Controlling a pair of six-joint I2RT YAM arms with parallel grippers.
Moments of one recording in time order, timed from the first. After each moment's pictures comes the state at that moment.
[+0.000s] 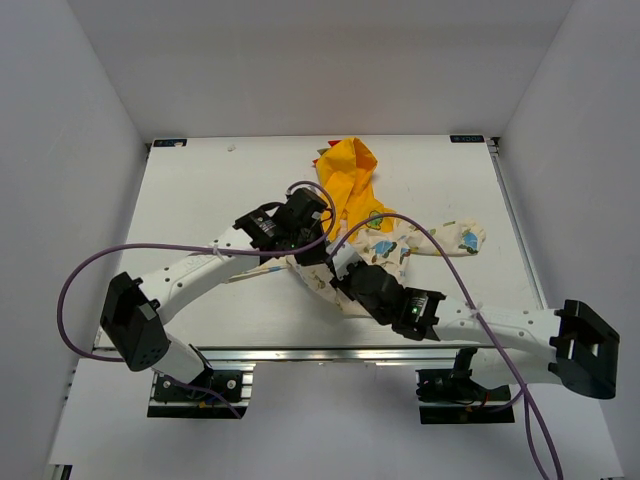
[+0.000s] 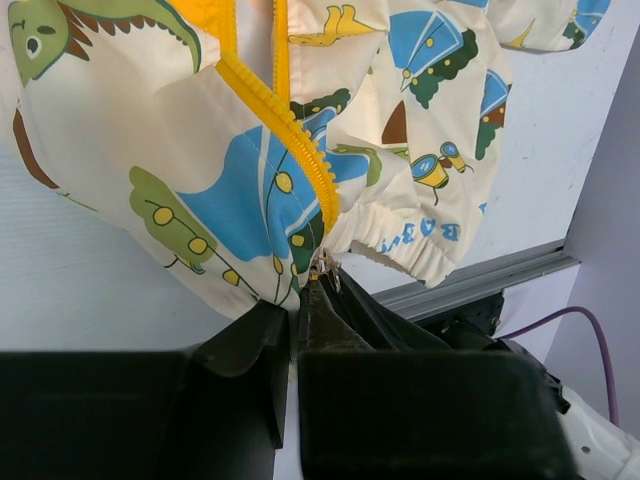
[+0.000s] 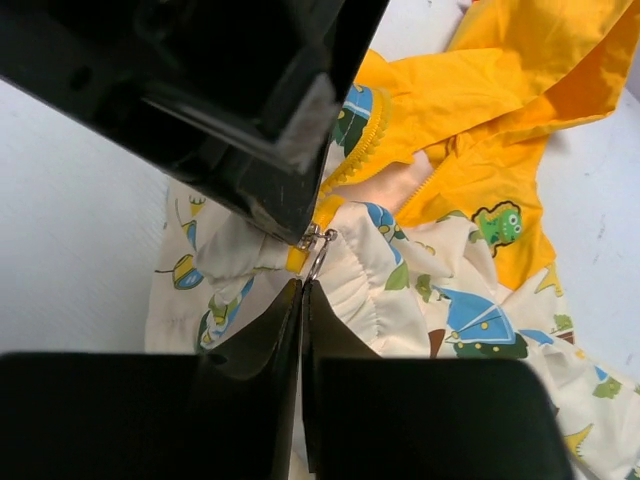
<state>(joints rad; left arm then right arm) -0.83 1.50 1.31 -0.71 -0.04 -0.96 1.20 1.18 0.66 0.11 0.54 -0.13</state>
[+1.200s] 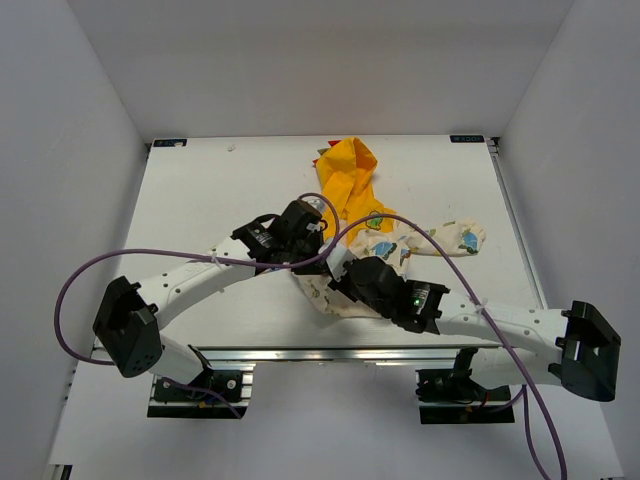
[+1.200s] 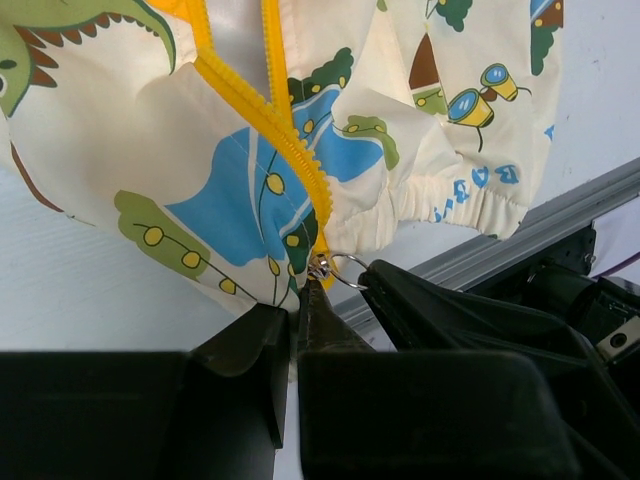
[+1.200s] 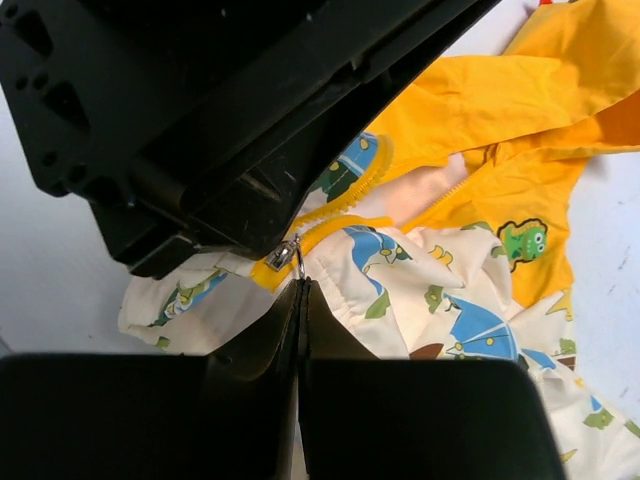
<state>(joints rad) -0.83 1.45 1.17 -0.61 0.05 -0.72 1.17 1.17 0.74 -0.06 0.38 -0.20</state>
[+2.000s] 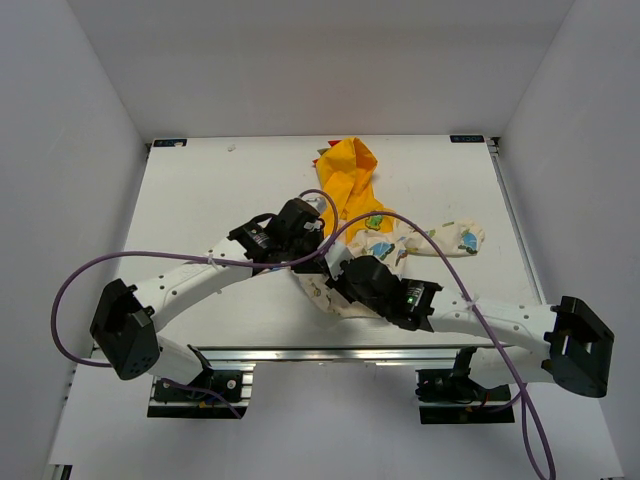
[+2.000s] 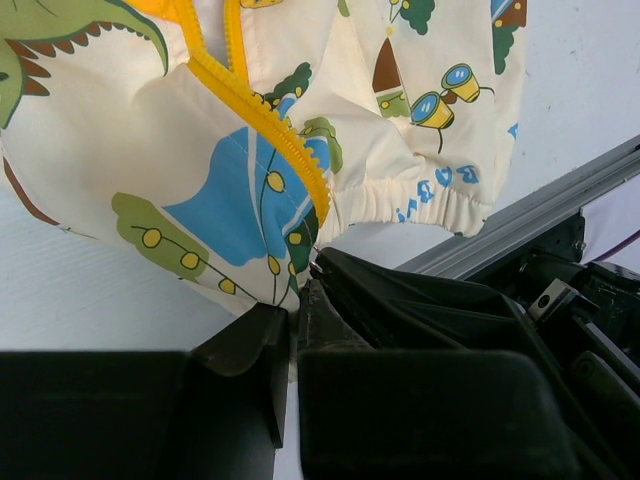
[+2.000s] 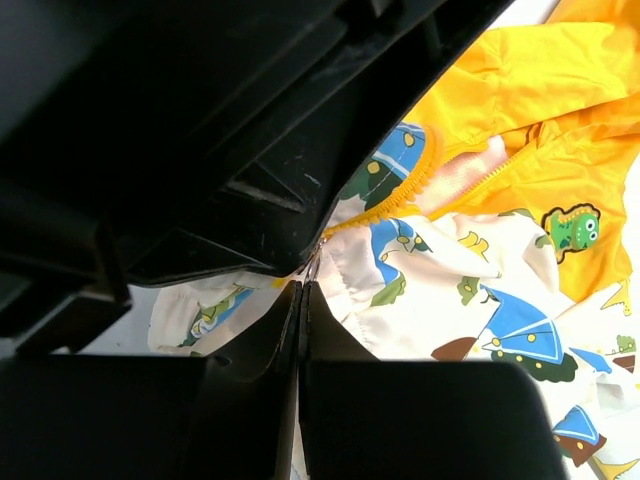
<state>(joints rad) -0.83 1.43 1.16 -0.59 0.09 -0.69 1.14 1.22 0.74 -0.05 0.33 -0.10</state>
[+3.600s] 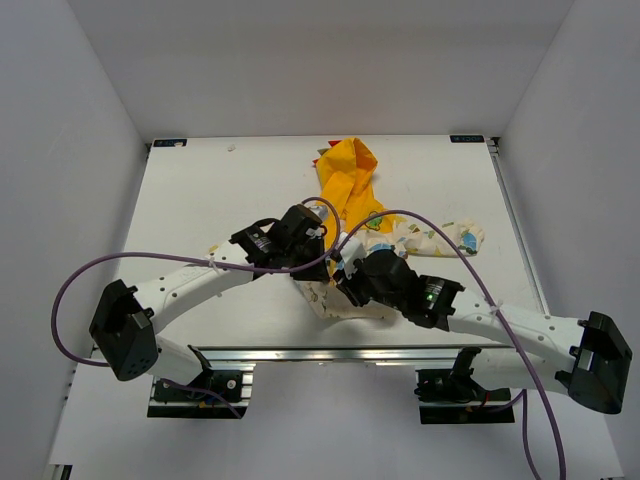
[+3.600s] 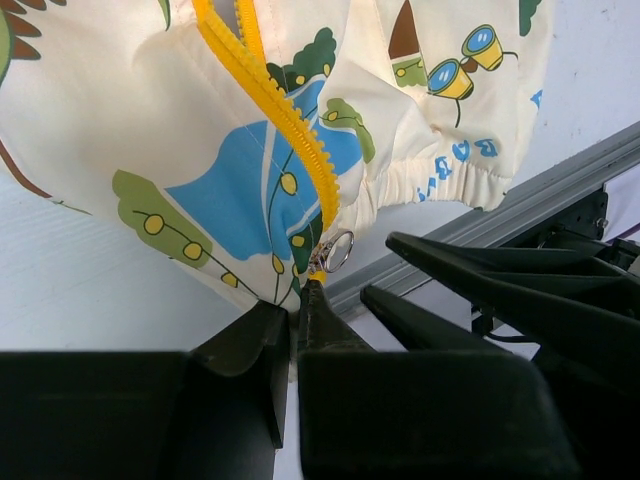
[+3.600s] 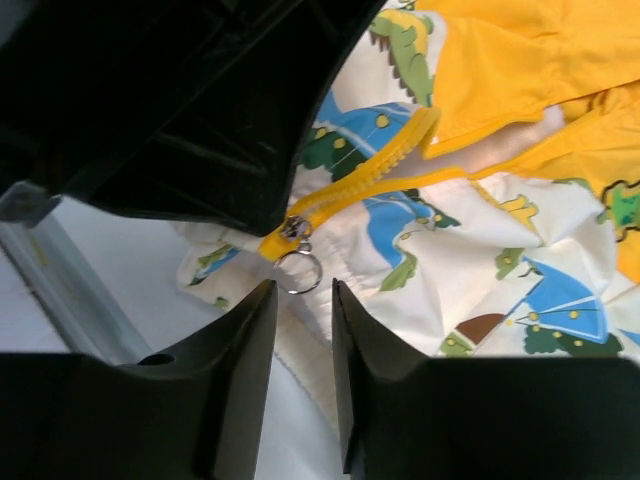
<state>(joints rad) -0.85 1.42 1.15 -0.62 0.09 -0.69 1.08 1.10 0.73 -0.18 0.16 -0.02</state>
